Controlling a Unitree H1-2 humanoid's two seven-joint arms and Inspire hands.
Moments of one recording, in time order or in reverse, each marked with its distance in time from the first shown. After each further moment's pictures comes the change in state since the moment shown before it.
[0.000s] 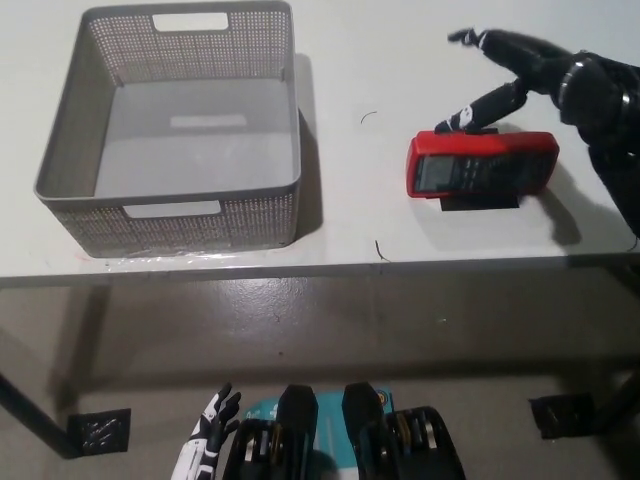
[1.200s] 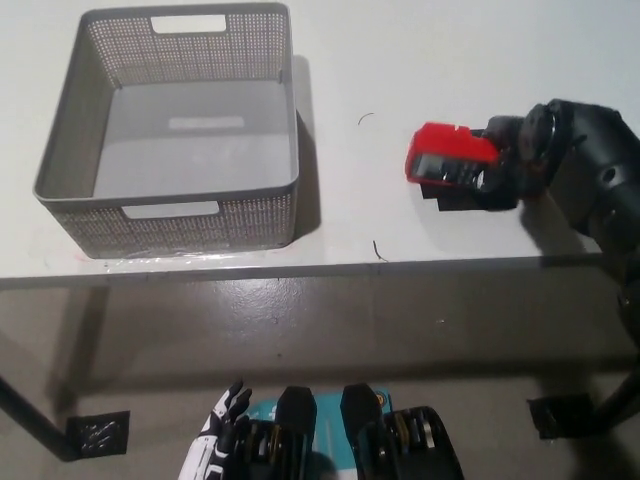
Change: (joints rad) left_arm -0.013 0.018 -0.037 0.008 0.010 -0.030 0.007; right_arm -0.124 0.162 0.083 0.705 -0.039 -0.155 -0.159
